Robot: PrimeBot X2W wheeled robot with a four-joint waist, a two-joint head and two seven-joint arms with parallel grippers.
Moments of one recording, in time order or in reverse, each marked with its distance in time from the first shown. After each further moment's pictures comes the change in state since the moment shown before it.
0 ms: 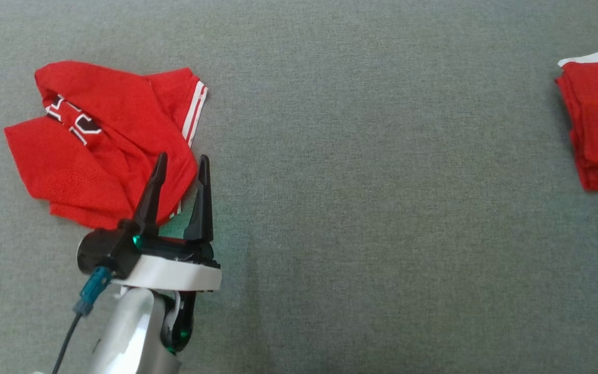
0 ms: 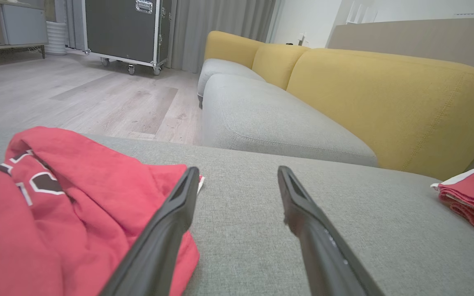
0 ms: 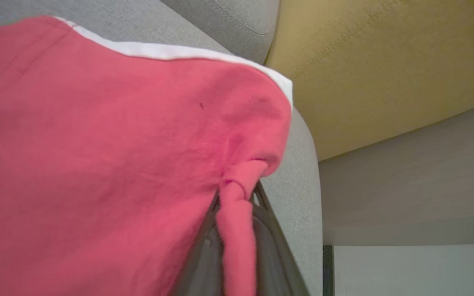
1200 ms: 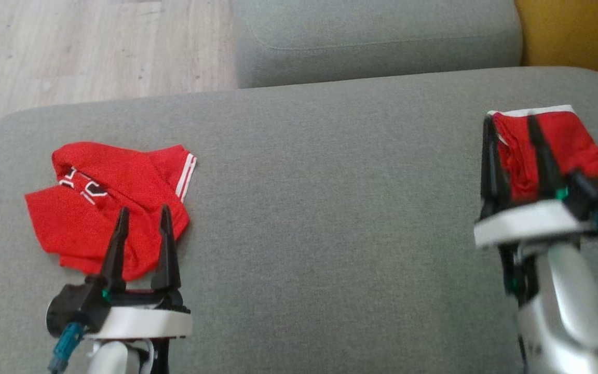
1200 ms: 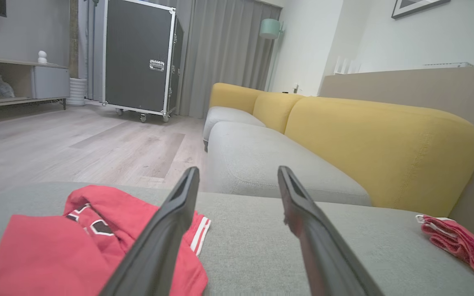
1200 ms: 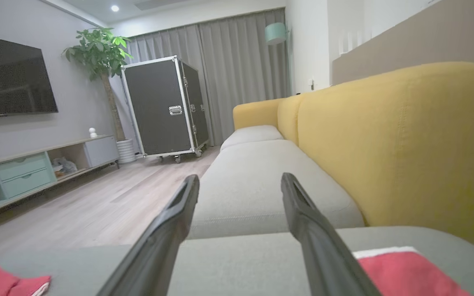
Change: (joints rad) left arm 0.180 0.000 0.125 -0.067 0.036 0.003 0.000; right arm 0.449 0.560 -0.243 -0.694 0.288 0.000 -0.228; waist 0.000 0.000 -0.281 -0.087
